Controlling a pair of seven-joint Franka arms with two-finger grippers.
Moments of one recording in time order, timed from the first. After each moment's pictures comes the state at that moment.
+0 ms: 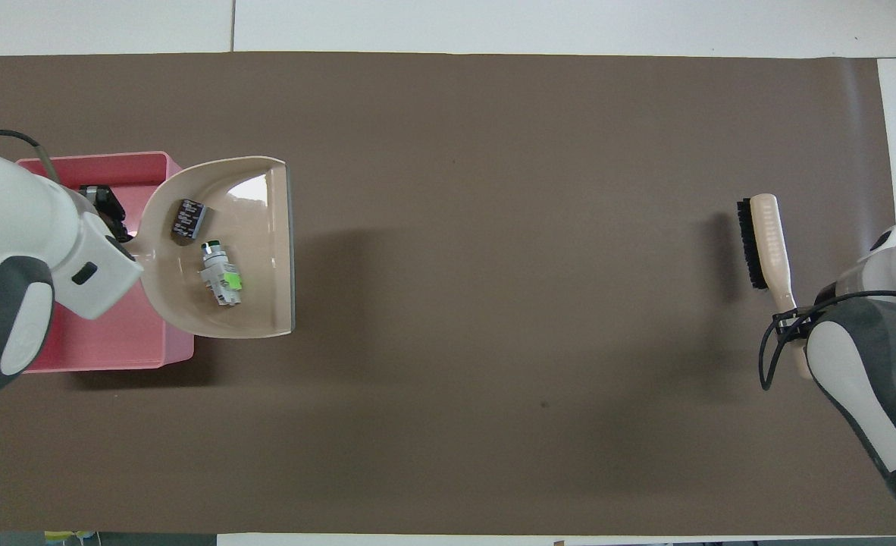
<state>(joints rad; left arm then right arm) -0.12 -0.10 -0.02 -1.99 0.21 1.92 1.36 -0.12 -0.10 -0.04 -2.29 -0.10 1.98 -0.16</state>
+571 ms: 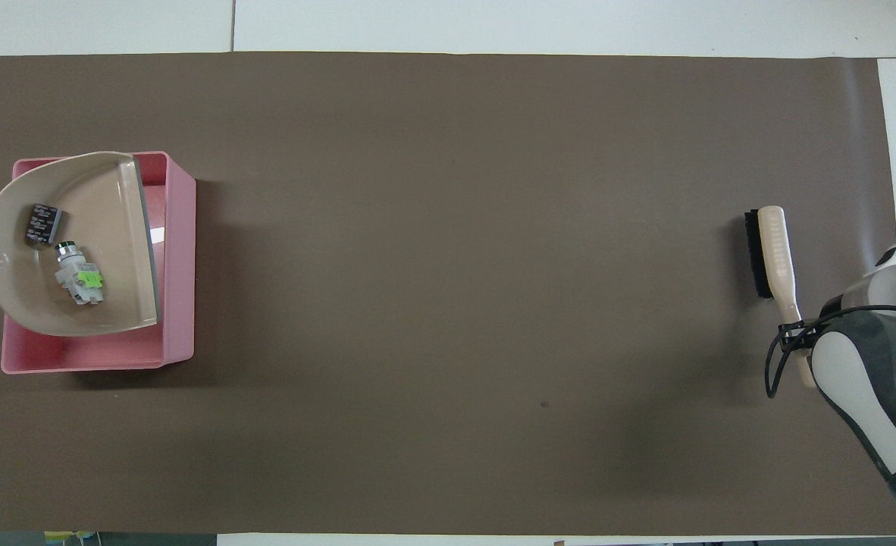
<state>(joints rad) 0.15 -0.10 -0.01 -1.99 0.32 1.98 1.49 -0.17 -0.10 -0.04 -2.34 -0.10 2.04 -0.19</state>
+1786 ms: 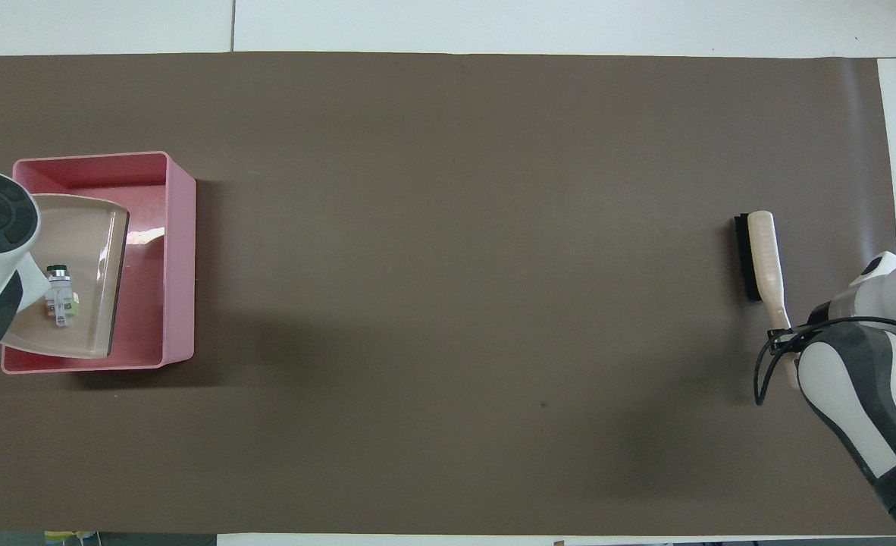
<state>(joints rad) -0.01 -0.03 -0.03 -2.06 0.93 1.90 1.30 -0.18 -0.10 -0.03 -2.40 -0.08 2.12 -0.20</state>
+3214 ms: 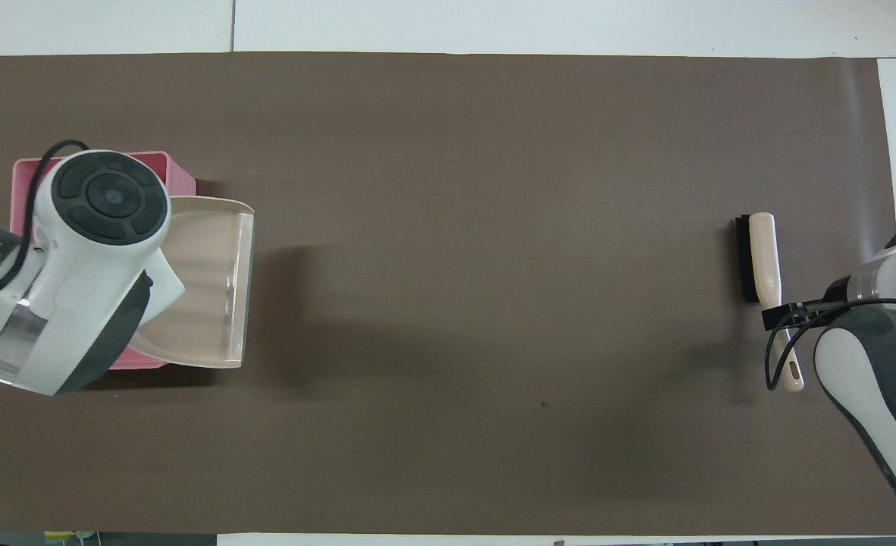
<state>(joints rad) -0.30 -0.02 -0.05 -1.94 0.61 1.68 1.21 -0.14 -0.12 -0.03 -2.28 -0.08 2.06 -0.19</state>
